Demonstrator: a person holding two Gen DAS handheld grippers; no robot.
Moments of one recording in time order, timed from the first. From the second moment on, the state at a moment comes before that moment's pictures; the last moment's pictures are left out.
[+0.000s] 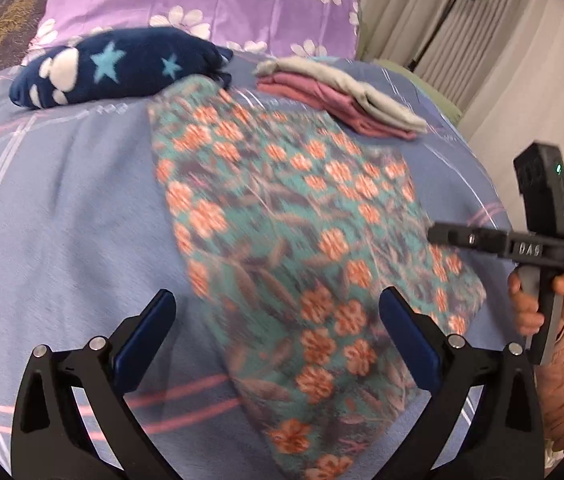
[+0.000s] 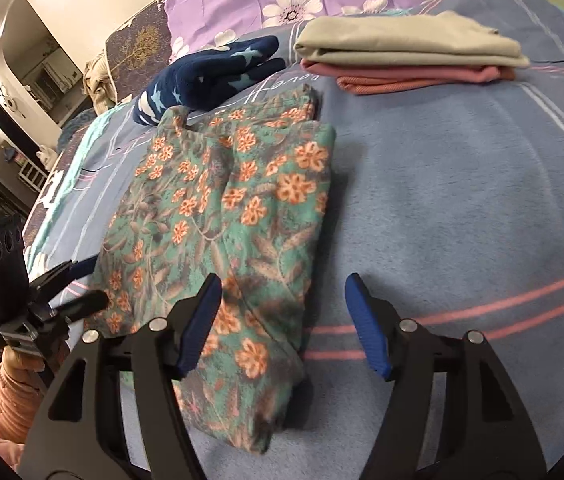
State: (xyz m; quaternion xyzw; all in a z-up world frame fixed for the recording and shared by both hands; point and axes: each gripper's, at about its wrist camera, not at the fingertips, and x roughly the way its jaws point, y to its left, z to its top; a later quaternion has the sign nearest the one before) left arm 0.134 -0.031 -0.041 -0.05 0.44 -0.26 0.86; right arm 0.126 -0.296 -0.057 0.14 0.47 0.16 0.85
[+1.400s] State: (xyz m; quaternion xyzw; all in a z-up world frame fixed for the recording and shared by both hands) left arm 0.189 -0.059 0.019 0.00 0.38 -0.31 0.87; right arm 0.150 -0.245 0.010 0.05 0.37 0.20 0.91
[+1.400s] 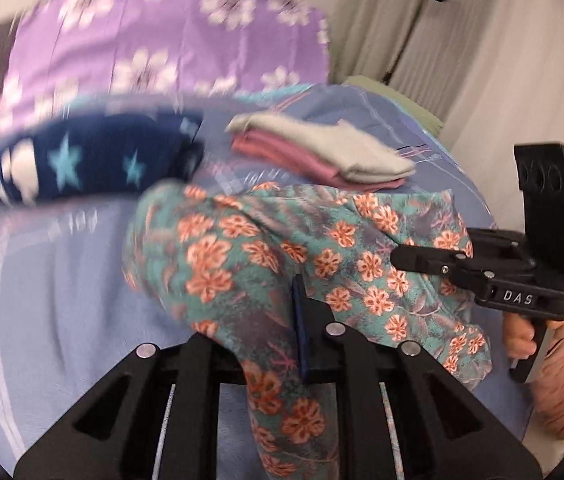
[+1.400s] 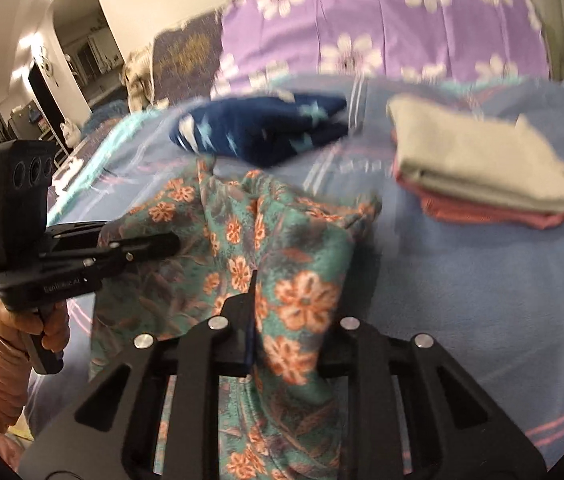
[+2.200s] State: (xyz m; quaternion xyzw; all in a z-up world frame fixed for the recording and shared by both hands) left arm 0.179 -0.167 0.209 0.08 0.23 -0.35 0.90; right arm 0.091 -0.331 0.181 -0.01 0.20 0.09 0.98
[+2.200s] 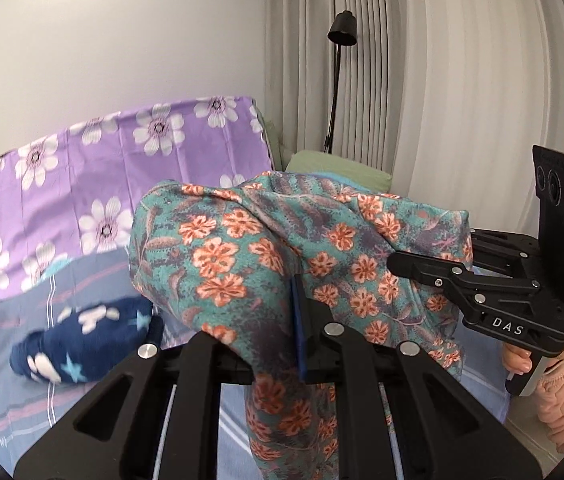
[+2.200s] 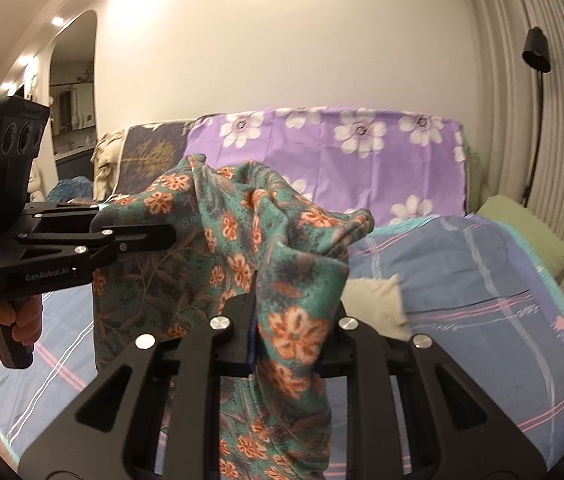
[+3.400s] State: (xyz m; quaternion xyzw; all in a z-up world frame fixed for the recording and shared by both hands) left arm 0.397 -0.300 0.120 0.18 0.34 -0.22 0.90; right arm 0.340 -0.437 0.082 0.06 0.28 -0.08 0.95
